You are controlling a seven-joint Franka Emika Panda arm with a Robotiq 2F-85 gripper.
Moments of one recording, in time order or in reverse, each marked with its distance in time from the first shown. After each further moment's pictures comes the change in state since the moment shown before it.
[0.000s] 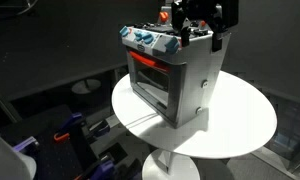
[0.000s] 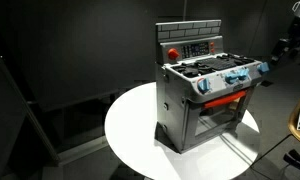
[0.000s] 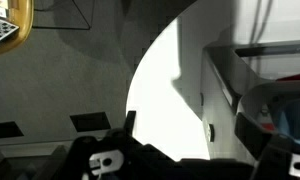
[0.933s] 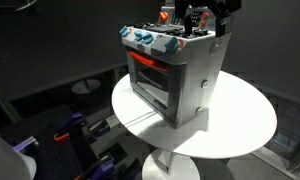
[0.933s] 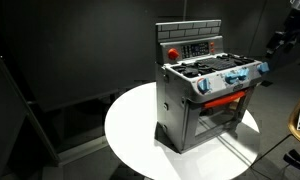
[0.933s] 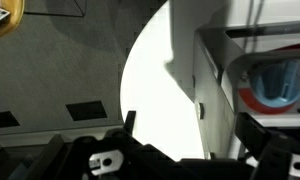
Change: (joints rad) arm 0.027 0.000 0.001 0.050 0.030 0.000 0.001
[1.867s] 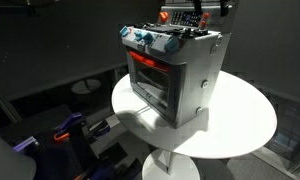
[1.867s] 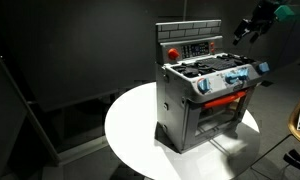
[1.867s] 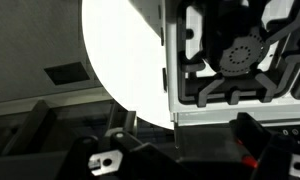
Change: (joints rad) arm 0.070 0.178 0.042 0.200 0.083 0.162 0.080
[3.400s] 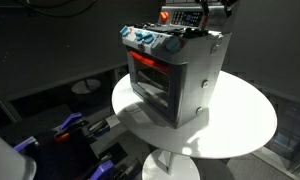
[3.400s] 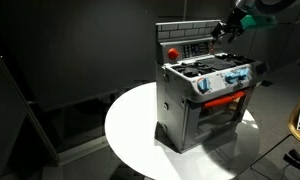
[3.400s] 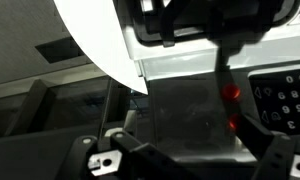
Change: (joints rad) arm 0.054 0.207 -0.004 0.171 -0.075 0.163 0.176
